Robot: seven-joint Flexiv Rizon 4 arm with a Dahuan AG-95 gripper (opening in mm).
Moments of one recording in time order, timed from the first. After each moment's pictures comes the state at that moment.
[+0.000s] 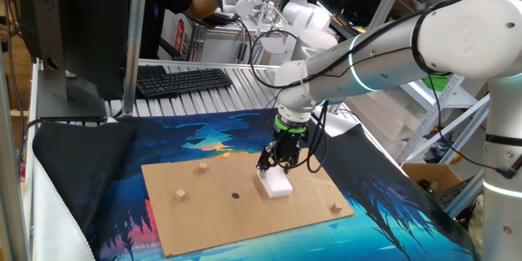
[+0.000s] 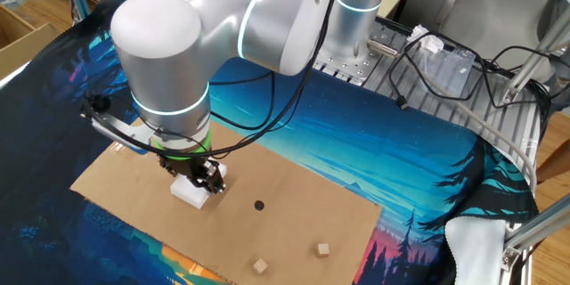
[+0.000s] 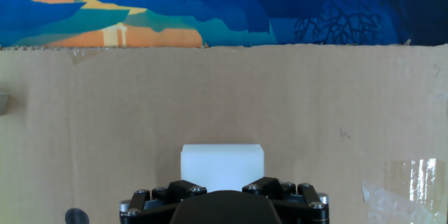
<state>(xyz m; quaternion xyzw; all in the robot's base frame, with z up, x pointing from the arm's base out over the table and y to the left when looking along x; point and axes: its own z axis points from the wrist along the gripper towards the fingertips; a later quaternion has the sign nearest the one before) 0.618 -0.066 0.024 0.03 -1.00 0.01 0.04</state>
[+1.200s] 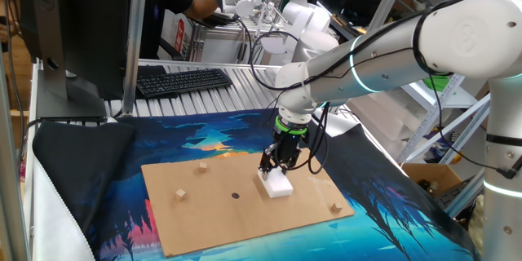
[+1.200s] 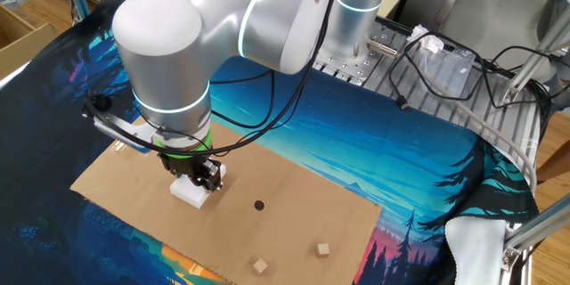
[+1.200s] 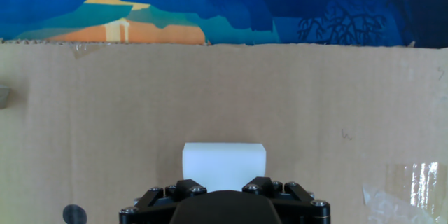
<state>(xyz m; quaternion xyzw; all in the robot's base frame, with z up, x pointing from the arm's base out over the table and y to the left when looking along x) 0.617 -0.066 0.022 0.04 -1.00 0.01 0.03</state>
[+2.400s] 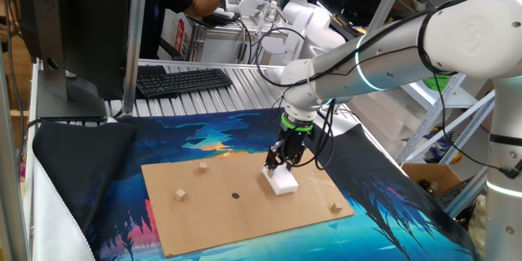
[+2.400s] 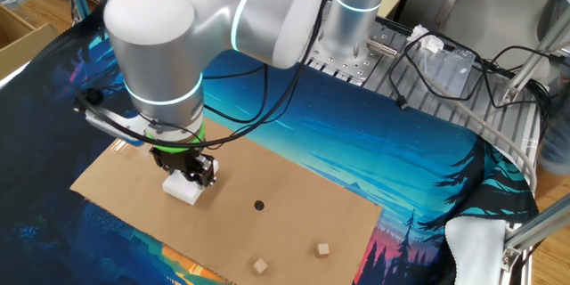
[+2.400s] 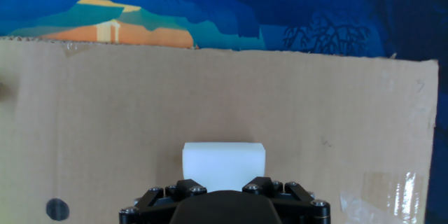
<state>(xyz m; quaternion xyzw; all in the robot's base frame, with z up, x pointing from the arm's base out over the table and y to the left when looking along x) 0.622 -0.087 0.029 0.06 -1.00 0.01 0.03</state>
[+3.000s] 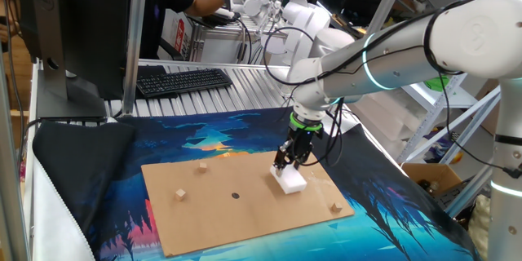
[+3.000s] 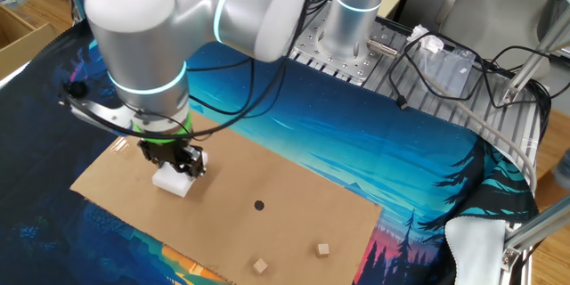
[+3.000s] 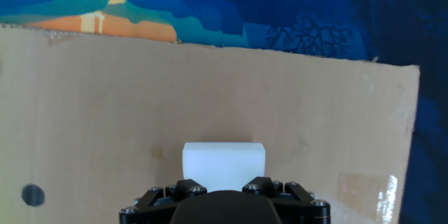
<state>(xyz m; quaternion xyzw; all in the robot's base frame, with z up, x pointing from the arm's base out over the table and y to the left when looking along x) 0.620 -0.114 0.034 0.09 -1.00 0.01 0.03</state>
